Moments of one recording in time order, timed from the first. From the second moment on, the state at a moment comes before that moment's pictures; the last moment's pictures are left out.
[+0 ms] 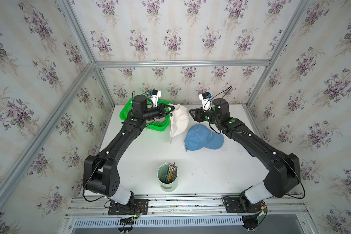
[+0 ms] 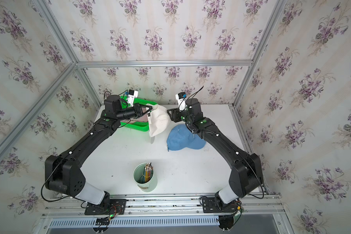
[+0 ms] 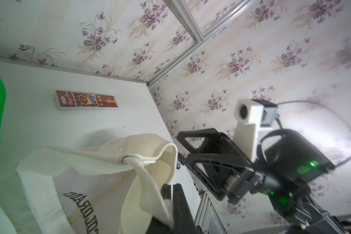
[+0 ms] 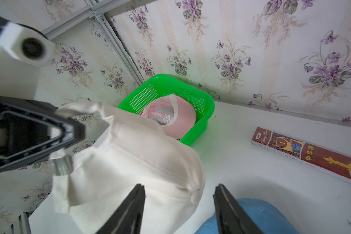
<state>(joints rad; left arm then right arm) -0.24 1.56 1.32 0.01 0.75 -0.77 0.53 1.50 1.31 -0.17 -0.22 0.26</state>
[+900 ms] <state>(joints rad) -0.51 1.50 1.41 -0.20 0.09 -0.77 0.87 1.63 1.37 -0.23 0.46 0.31</state>
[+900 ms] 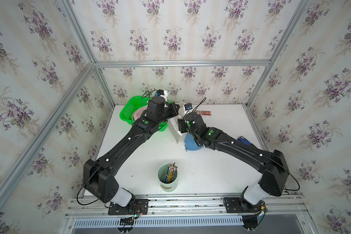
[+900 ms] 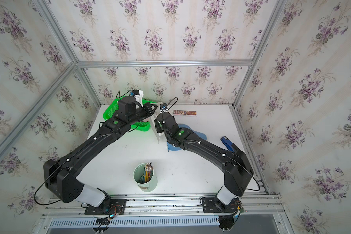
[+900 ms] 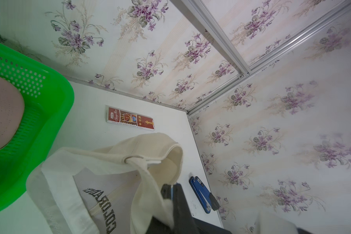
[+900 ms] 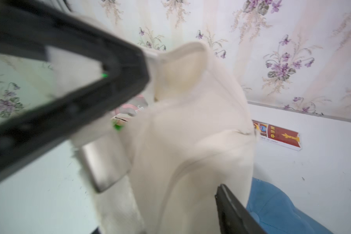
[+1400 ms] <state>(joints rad) -0.55 1.50 1.45 -0.31 -0.04 -0.63 0.83 1.58 1.30 -0.13 0.52 0.31</state>
